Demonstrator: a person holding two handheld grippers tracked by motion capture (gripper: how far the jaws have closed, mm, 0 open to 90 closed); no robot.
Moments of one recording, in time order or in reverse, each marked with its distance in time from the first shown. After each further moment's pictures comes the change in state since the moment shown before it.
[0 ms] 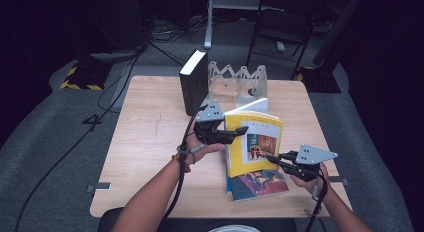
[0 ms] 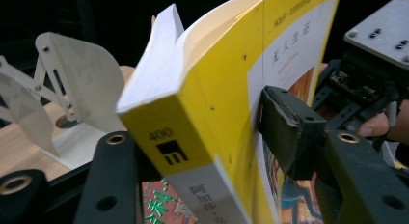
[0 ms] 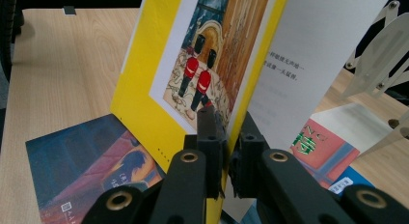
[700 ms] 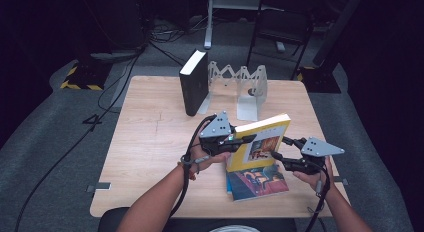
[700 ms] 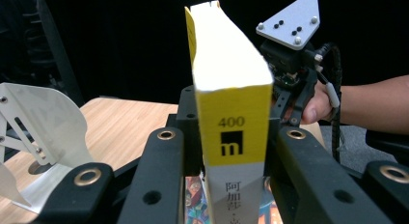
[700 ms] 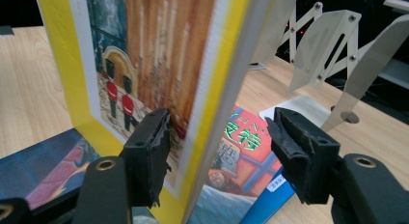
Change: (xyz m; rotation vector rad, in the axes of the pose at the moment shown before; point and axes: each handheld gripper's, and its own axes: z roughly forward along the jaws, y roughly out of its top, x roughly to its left) left arm -0.032 0.004 0.000 -0.058 -0.076 0.132; right arm -0.015 0.003 -0.004 -0.025 -0.159 0.062
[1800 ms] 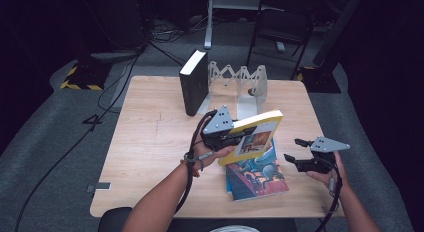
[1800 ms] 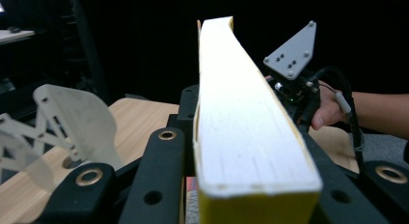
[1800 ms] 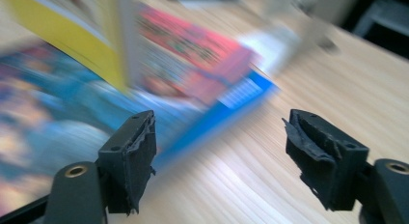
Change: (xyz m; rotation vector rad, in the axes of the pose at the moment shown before) left arm 0.007 0.010 -0.002 0.005 0.123 -0.010; right arm -0.049 -0.050 -0.014 0.198 -0.063 0.090
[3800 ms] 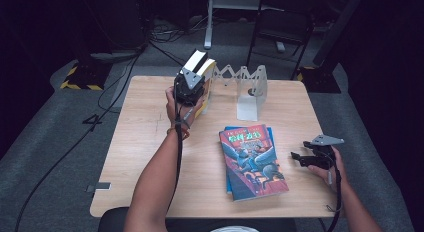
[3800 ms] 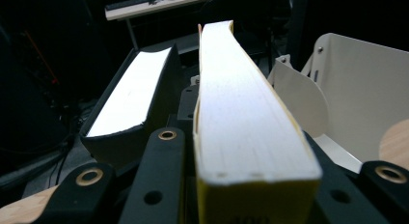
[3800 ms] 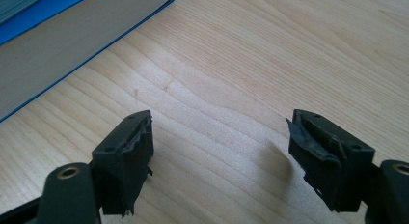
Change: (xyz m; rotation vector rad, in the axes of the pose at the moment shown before) left arm 0.135 -0.024 0.001 0.137 0.752 -0.156; right arm -0.042 -0.048 0.031 0.181 -0.115 0.144
